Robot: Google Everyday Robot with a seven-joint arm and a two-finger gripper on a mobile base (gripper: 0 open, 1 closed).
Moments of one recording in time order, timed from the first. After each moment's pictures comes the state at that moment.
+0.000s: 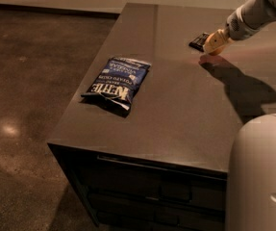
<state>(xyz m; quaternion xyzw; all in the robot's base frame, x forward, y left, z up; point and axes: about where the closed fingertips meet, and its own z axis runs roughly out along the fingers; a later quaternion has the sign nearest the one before) 0.755 -0.301 0.887 -0.21 0.93 0.06 0.30</state>
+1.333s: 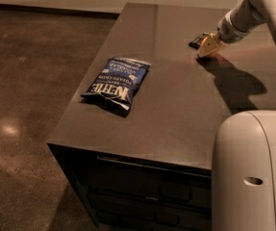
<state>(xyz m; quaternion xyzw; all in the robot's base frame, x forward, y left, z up) 0.776 -0.293 0.862 -0.22 0.93 0.05 0.28</state>
